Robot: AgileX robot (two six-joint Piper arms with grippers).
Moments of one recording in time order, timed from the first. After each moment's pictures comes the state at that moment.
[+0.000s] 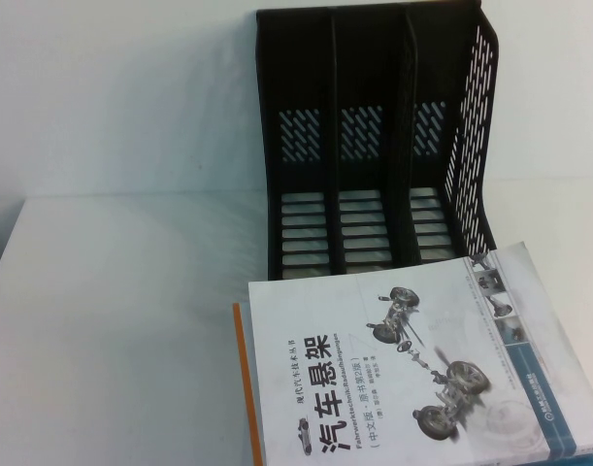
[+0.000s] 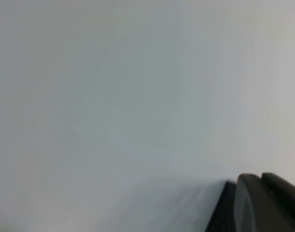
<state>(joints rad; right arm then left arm) -0.01 0.35 -0.74 -0.10 0.07 0.10 -0.01 0.18 -0.45 0.07 0.08 -0.56</state>
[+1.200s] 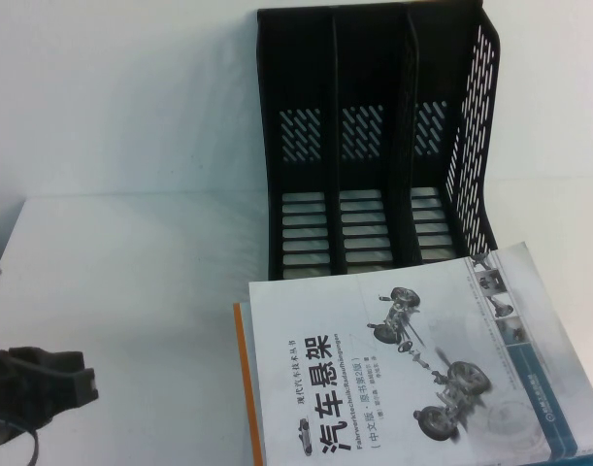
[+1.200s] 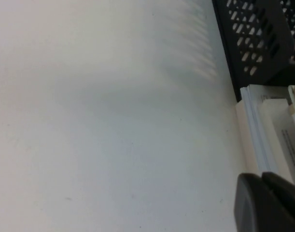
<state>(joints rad) 0.07 1.03 -0.70 0.24 0.77 -0.24 -0.15 0.85 -0.54 -0.41 0.48 0.03</state>
